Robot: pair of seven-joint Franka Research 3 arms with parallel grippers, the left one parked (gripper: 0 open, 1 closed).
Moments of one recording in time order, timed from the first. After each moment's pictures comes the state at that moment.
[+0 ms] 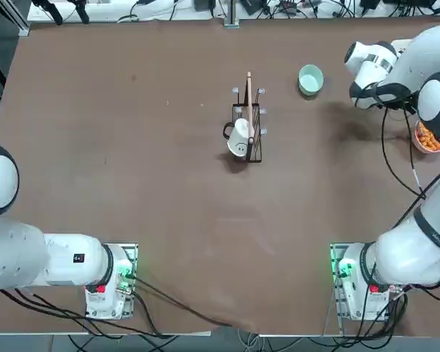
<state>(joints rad) 0.00 0.55 -0.02 -1.95 -1.10 1.64 1.02</state>
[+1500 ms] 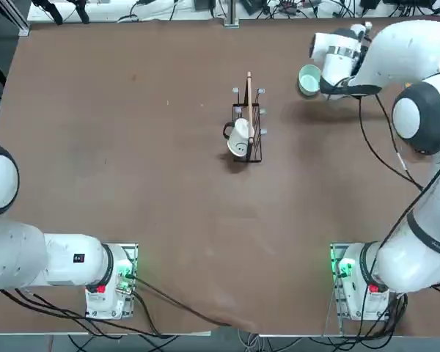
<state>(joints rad) 0.30 0.59 -0.01 -1.77 -1.20 1.45 0.89</state>
